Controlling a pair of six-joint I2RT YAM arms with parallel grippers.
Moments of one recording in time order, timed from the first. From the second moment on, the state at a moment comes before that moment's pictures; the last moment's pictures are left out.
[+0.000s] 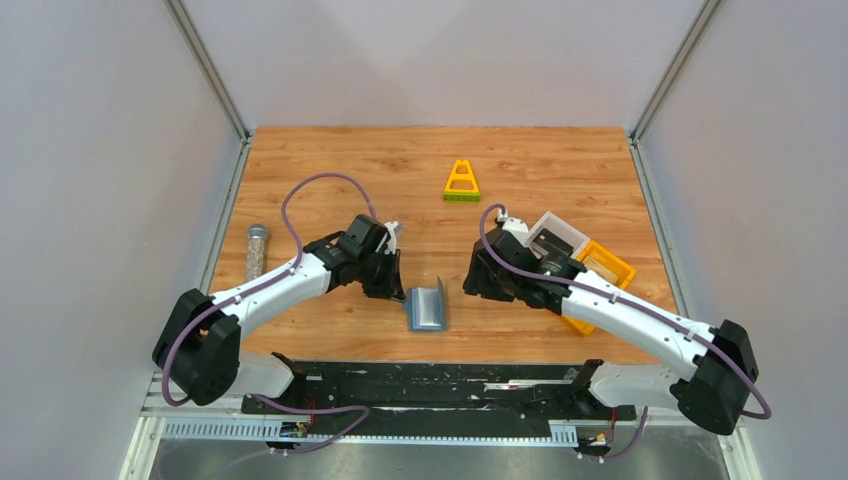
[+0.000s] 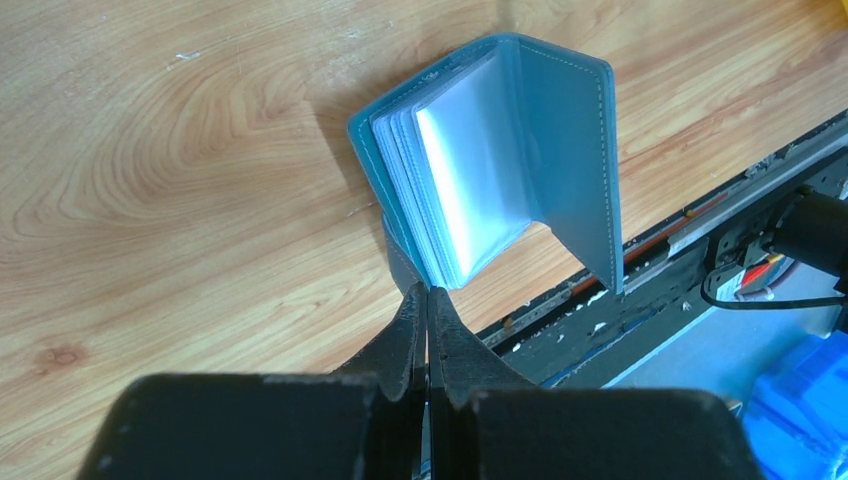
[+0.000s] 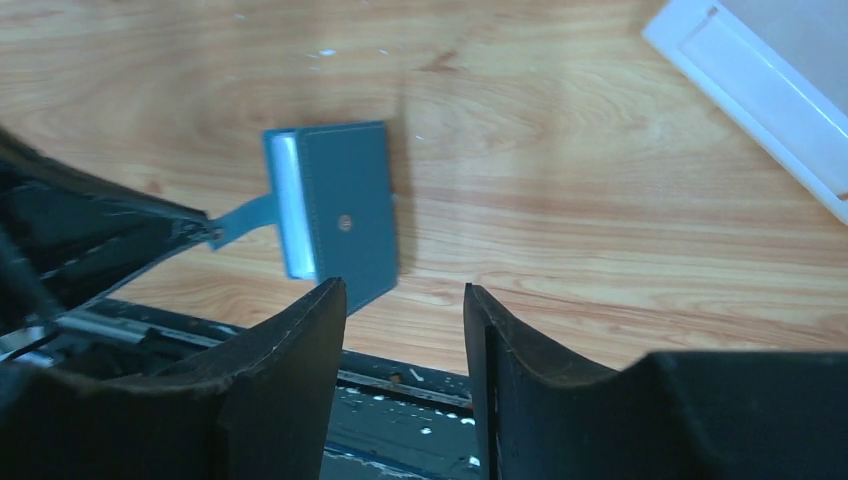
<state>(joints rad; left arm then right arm) -0.65 1.35 0.83 -0.50 0.29 -0.54 0.88 1.22 0.93 -0.70 0.25 0.92</state>
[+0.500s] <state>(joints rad) -0.65 1.31 0.83 -0.49 0.33 -0.54 0.94 1.27 0.94 -0.35 0.01 0.91</state>
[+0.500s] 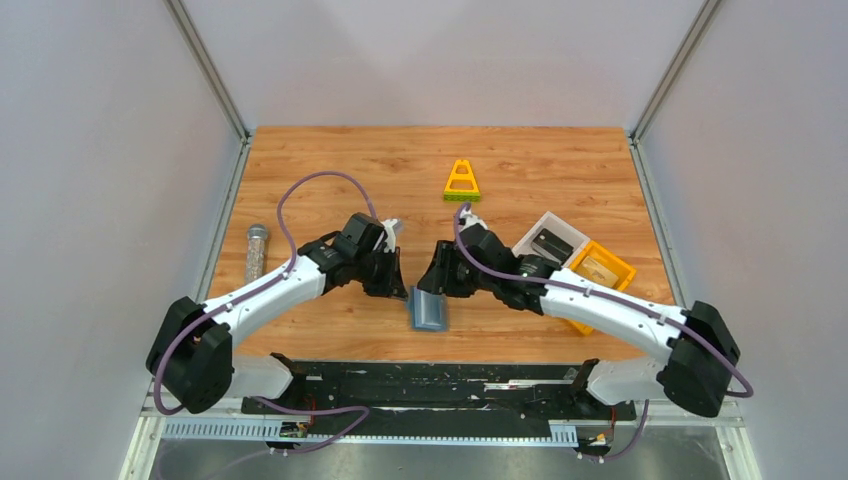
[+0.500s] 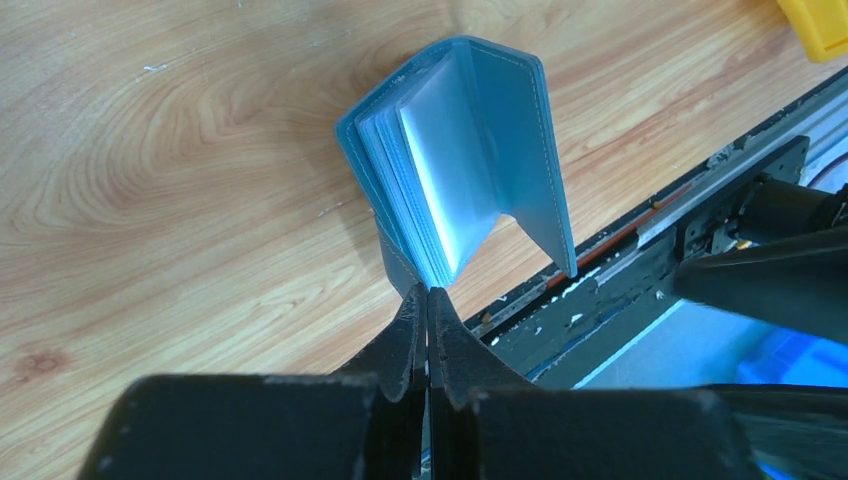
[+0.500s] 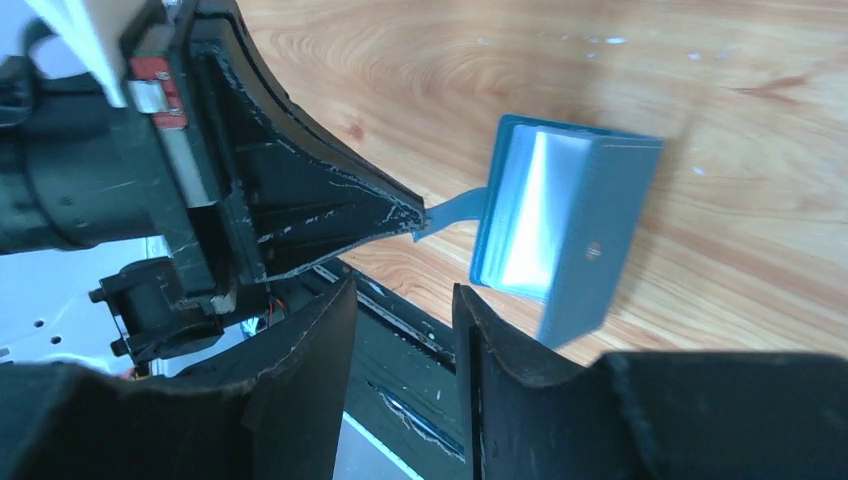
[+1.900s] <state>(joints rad) -0.65 1.26 0.82 -0.51 0.29 -0.54 0.98 1.61 0.93 -0.32 0.18 1.00</state>
